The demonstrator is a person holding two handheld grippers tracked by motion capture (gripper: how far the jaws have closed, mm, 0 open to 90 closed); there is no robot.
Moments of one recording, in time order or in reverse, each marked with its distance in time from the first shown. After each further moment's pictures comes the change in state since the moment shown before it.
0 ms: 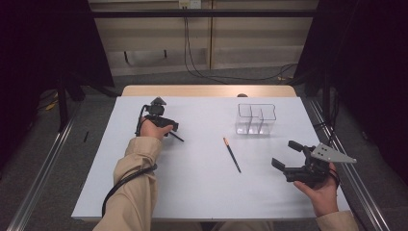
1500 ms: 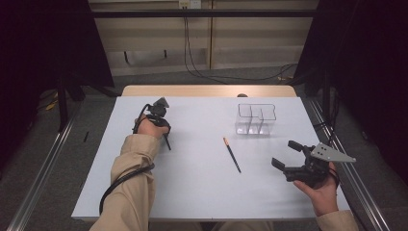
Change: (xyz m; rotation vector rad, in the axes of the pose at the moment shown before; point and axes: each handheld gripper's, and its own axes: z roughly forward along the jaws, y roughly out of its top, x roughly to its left) left arm -0.006 0.001 -0.010 0.143 0.025 0.101; right arm -0.002 -0.001 0.001 0.005 0.001 0.004
